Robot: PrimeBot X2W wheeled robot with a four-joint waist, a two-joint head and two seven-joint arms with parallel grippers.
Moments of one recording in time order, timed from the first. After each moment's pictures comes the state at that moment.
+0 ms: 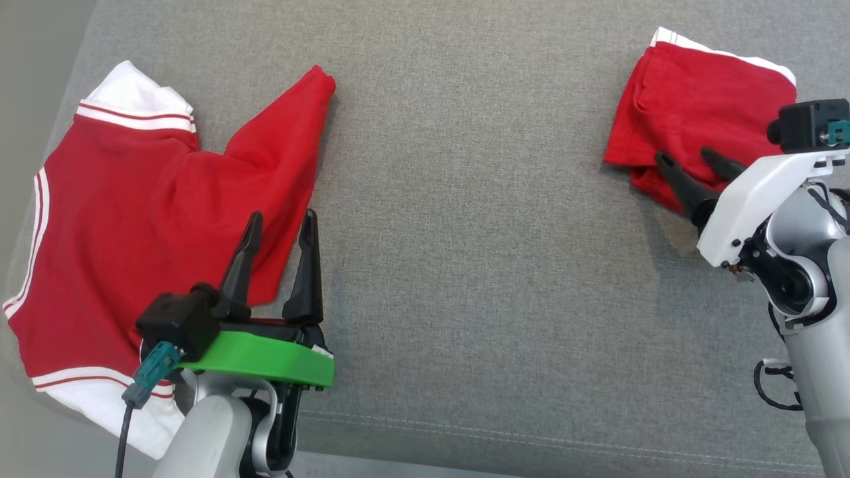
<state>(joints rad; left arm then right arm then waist) -0.18 0.07 -0.37 -0.01 -0.55 0.08 -0.25 -0.38 -0.26 0.11 0.11 0.47 0.07 0.55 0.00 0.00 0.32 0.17</state>
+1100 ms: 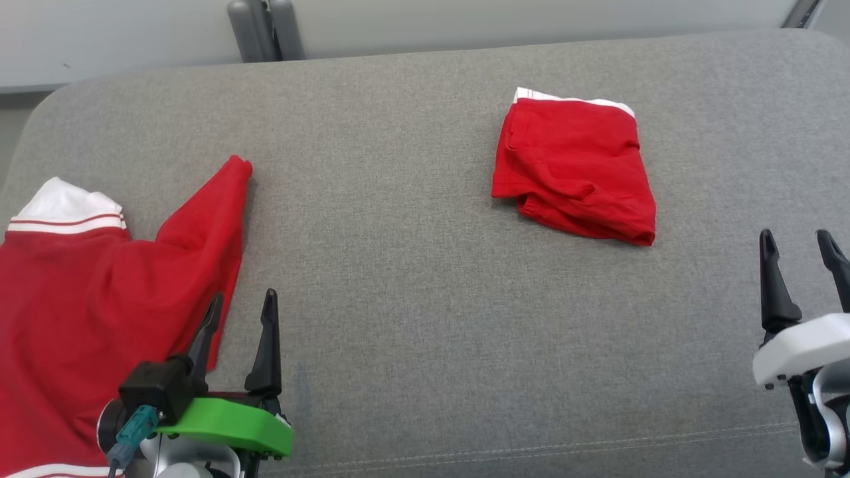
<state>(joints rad) -0.02 0.15 -0.32 0.03 -0.49 0.08 -0.25 0.04 -0.24 -0.03 -0.05 0.23 -0.07 0.01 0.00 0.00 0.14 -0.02</state>
